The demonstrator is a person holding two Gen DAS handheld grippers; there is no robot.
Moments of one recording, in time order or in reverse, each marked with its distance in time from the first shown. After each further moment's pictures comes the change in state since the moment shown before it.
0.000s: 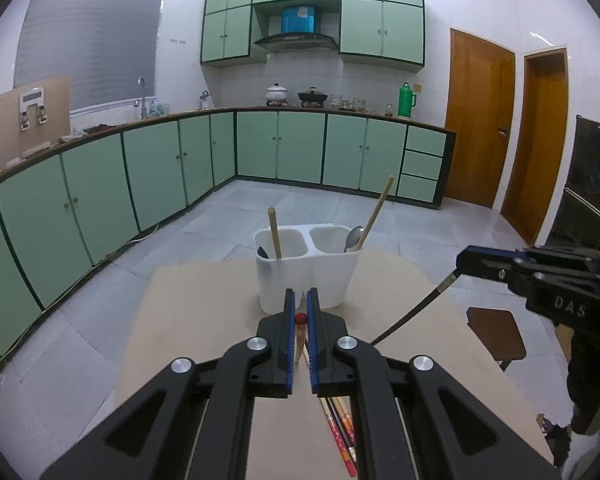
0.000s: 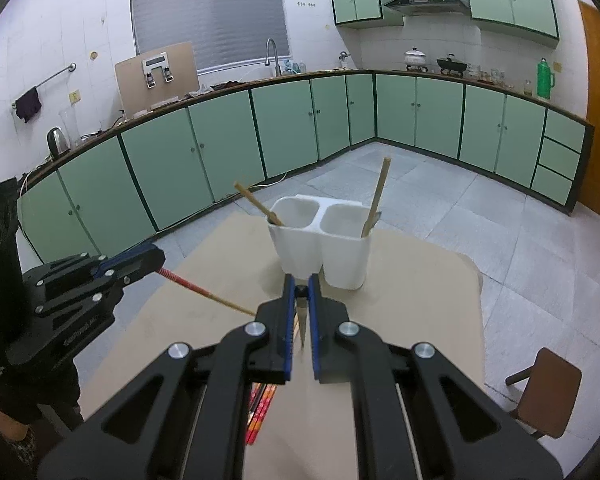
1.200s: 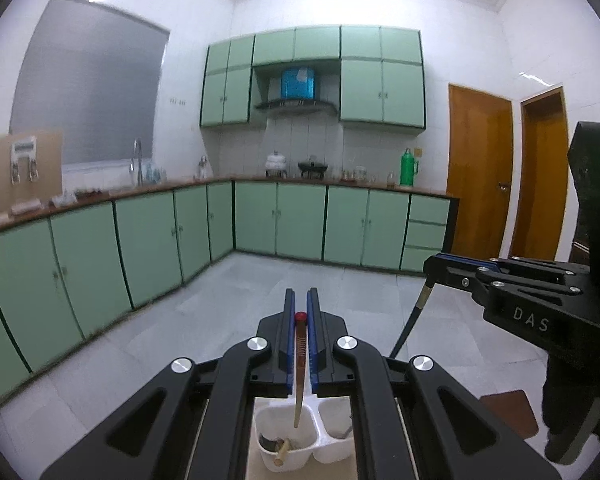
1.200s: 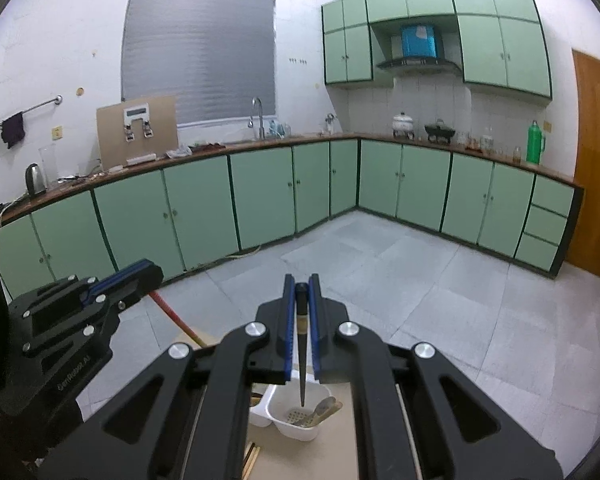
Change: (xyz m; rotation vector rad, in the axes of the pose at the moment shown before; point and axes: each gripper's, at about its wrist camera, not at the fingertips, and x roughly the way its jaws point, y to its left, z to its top) left arm 0.074 0.007 0.150 -0.004 -0.228 -0.003; right arm 0.064 -0.049 0.157 -0.037 -0.188 -0.087
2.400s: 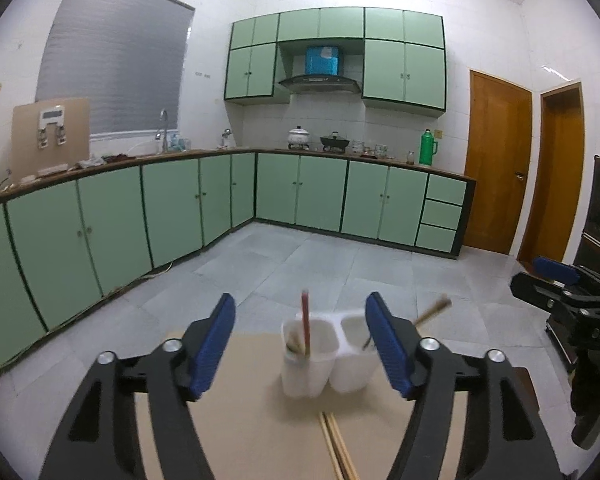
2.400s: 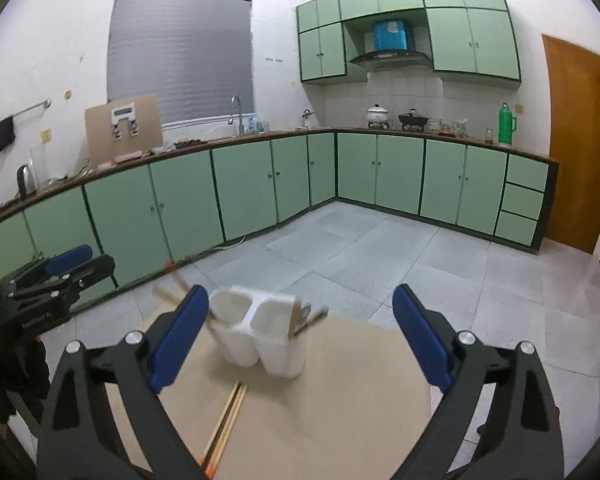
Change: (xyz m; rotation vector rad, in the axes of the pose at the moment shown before) left arm -0.078 0.017 -0.075 -0.046 0.076 0.075; right arm -0.096 0.000 -0.113 0.027 -0.017 -0.059
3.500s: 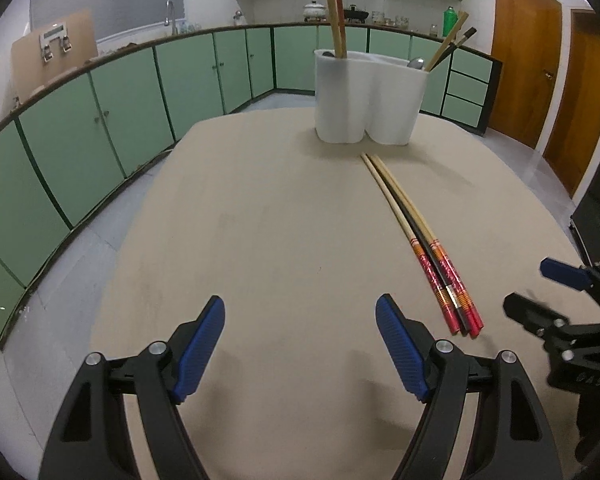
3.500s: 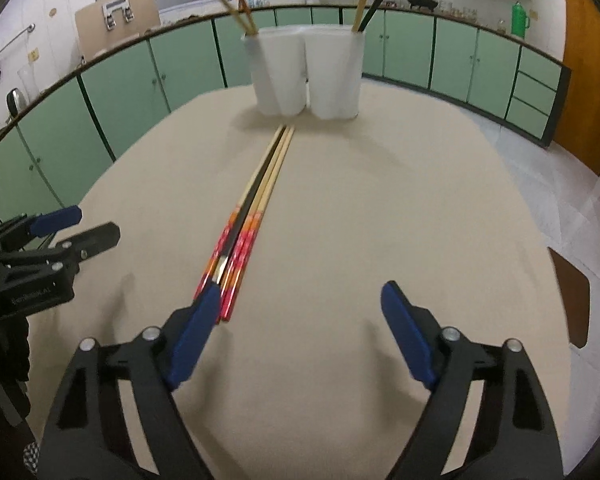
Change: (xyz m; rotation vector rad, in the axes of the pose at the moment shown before) left arm -0.018 0.018 -0.214 0.041 0.451 0.095; right arm 0.025 0.090 -0.223 0.055 0.438 0.013
